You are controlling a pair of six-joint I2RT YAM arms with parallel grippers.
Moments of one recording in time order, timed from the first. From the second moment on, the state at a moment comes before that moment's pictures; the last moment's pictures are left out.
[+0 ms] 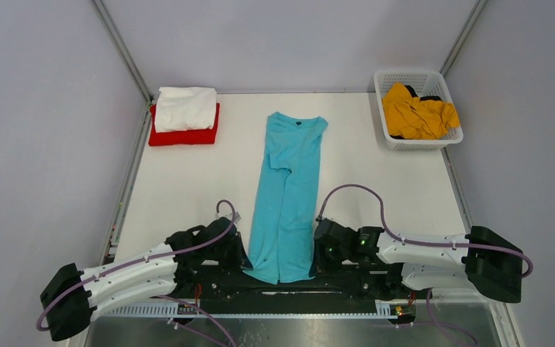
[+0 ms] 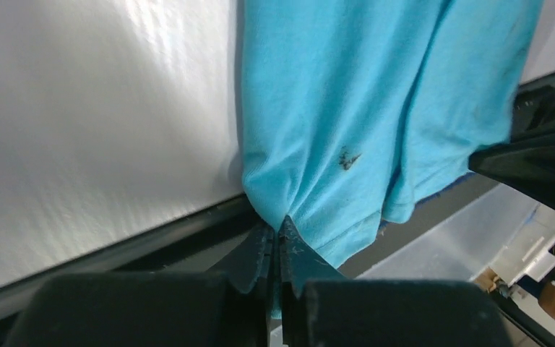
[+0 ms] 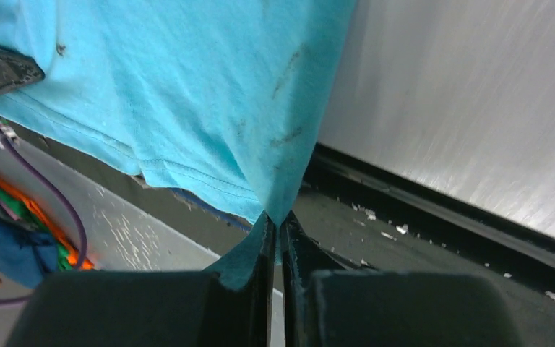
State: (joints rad) left arm -0.92 0.76 0.26 -0.49 0.17 -1.08; right arm 1.15 1.14 0.44 -0.35 -0.13 1.15
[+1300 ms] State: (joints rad) left arm -0.59 1.40 0.89 -0.39 0.10 -0.80; right arm 0.66 1.28 0.76 -0.34 -0.19 0.91
